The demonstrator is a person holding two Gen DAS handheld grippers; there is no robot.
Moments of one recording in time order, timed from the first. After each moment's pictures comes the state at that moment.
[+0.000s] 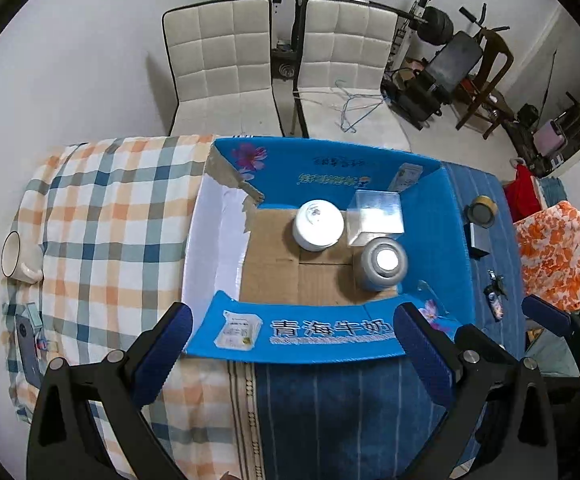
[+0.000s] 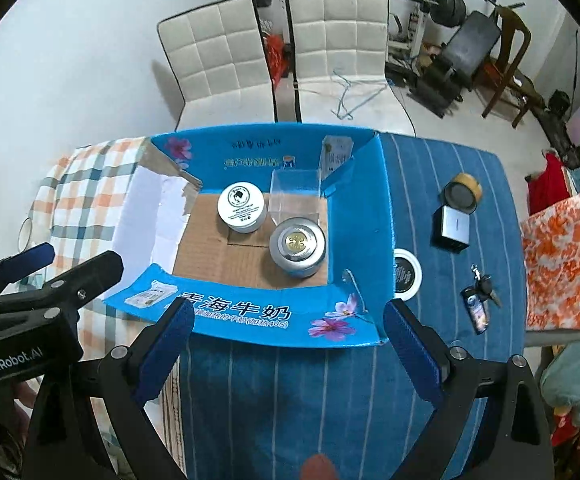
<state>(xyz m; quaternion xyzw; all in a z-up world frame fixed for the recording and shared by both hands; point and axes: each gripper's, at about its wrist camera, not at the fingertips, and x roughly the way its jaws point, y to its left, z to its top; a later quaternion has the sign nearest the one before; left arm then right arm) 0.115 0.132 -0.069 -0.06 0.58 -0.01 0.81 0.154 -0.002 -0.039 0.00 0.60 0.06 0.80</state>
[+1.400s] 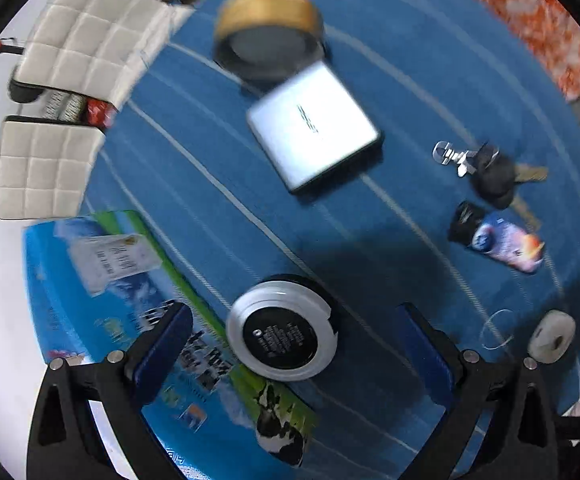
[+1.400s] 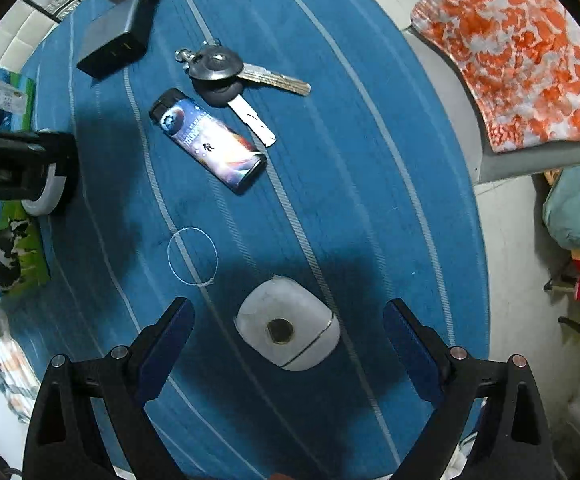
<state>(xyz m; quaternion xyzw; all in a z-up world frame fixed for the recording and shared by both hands) 0.261 -0.258 -0.274 0.34 0.69 -0.12 0.63 0.089 -0.333 -0.260 0.15 0.74 -0.12 0.64</state>
